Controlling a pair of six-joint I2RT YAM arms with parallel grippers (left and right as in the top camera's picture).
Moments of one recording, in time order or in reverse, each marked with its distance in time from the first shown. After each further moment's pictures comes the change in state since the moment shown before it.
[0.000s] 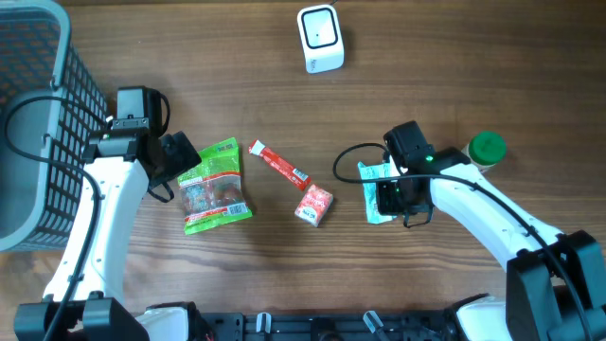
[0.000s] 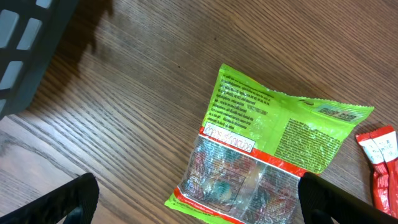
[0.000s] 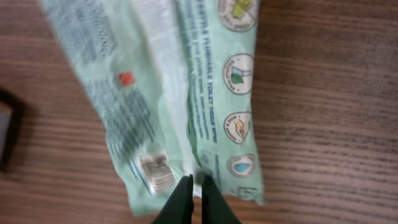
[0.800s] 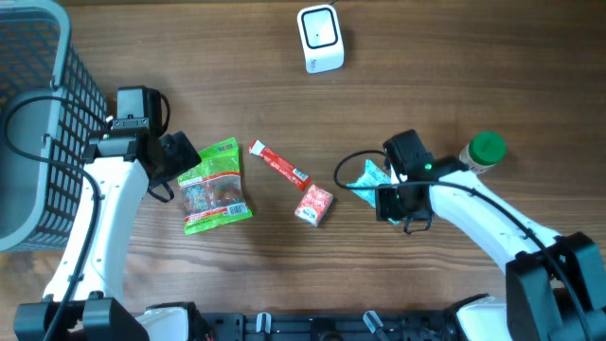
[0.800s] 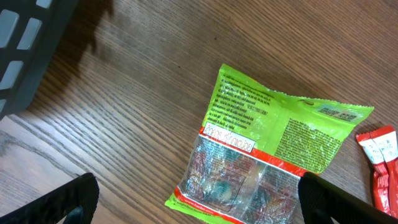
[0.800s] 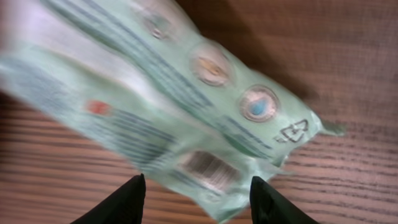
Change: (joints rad) left arm 0.000 0.000 0.000 0.000 0.000 0.000; right arm 0.008 -0.012 -0.024 0.014 -0.003 0.014
